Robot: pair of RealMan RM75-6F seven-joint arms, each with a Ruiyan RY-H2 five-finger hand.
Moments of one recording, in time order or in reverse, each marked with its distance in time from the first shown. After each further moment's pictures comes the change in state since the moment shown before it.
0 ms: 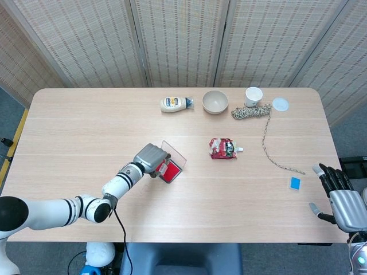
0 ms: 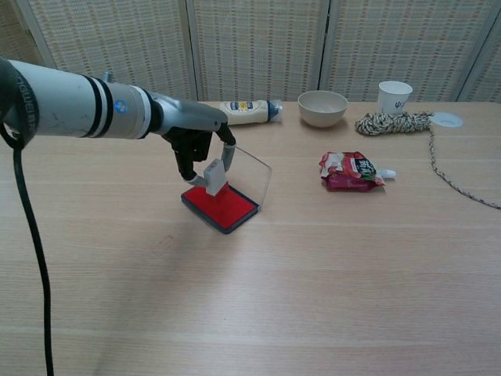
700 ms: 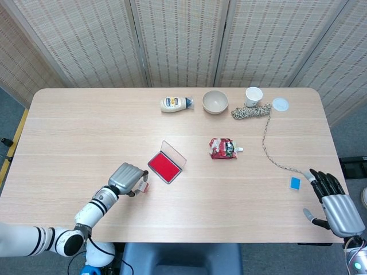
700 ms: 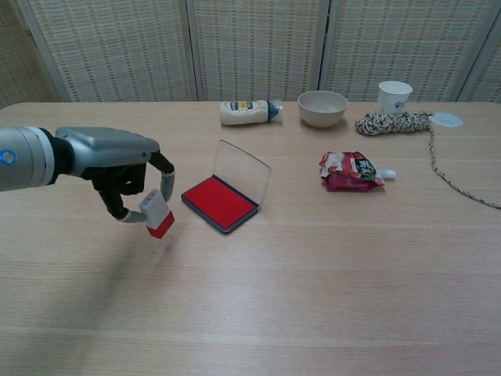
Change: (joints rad) left arm 0.249 0.070 0.097 -0.243 0.158 0.258 0.024; right arm -0.004 0.000 -0.036 -0.007 -0.071 0.014 -0.004
